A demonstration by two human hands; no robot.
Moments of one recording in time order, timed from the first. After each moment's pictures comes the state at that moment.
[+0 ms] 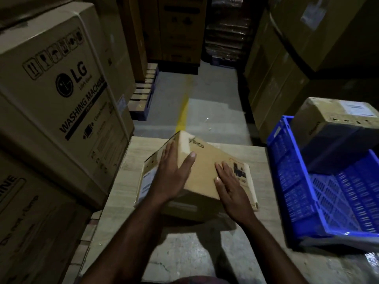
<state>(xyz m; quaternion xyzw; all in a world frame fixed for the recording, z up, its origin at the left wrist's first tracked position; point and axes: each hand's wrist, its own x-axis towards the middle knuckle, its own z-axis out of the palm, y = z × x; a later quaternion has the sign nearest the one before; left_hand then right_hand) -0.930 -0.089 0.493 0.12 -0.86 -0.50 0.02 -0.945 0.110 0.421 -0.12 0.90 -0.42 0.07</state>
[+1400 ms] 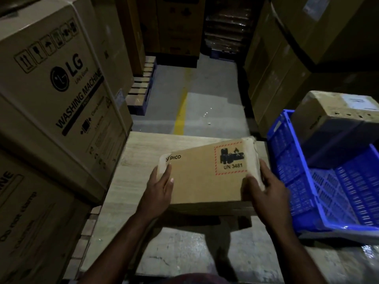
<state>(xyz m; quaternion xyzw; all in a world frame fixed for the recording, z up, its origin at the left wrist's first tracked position) -0.903 -0.127 0.372 0.11 -0.92 -0.37 0.00 -0.918 0.153 0.474 0.03 0.85 -0.52 -0.03</state>
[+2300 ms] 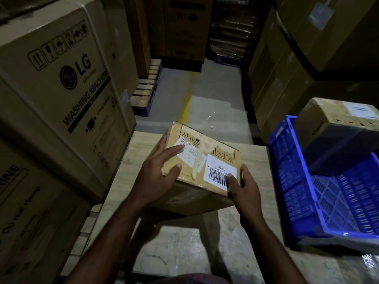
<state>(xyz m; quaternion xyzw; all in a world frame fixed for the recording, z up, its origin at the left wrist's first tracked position) -0.904 -0.131 0.479 -0.01 -0.86 -0.50 0.13 -0.929 0.112 0.448 0.10 0.81 -0.57 0.05</state>
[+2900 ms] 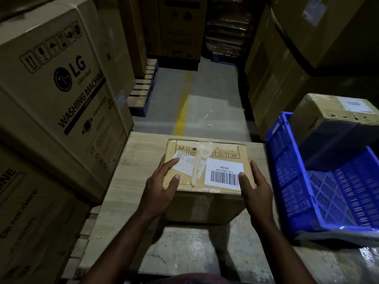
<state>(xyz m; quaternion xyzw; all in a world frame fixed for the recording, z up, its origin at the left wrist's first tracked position) -0.890 -0.110 0.421 0.04 -0.83 -0.55 0.11 -0.928 0.142 0.442 0.11 0.78 -0.61 -0.03</state>
